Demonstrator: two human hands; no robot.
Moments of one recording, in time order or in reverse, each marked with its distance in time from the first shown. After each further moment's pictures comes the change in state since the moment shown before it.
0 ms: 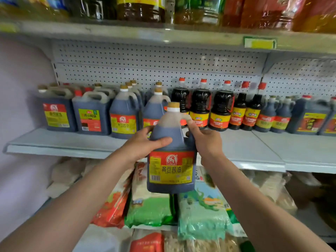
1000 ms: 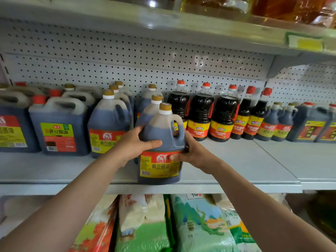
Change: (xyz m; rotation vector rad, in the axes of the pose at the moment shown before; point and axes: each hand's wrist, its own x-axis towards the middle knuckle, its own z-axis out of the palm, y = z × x) left_hand 0.182 -0.049 -0.052 0.093 -0.043 0.046; right_hand 0.122 0.043 0.073 0.031 -0.673 -0.147
